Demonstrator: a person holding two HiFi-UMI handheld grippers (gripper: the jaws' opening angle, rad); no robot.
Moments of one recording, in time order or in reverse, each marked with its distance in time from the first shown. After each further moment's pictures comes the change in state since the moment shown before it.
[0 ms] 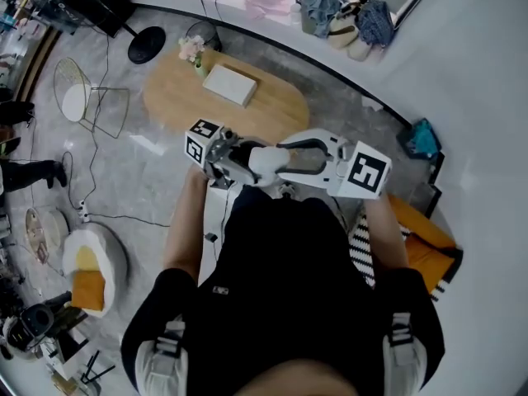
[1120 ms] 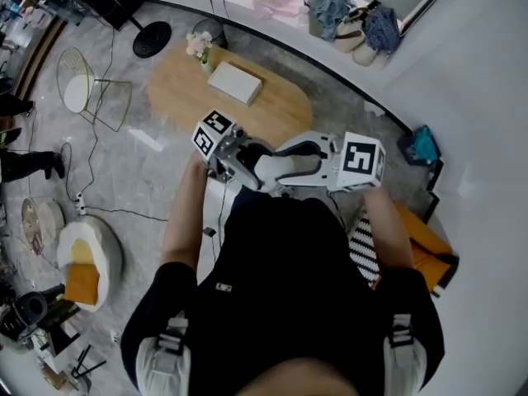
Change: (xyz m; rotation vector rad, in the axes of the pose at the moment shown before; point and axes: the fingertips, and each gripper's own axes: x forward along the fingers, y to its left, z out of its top) left arm -0.004 -0.007 -0.031 -0.053 0.228 -0.046; right arm 0.028 0.019 -0.017 0.118 0.082 0.227
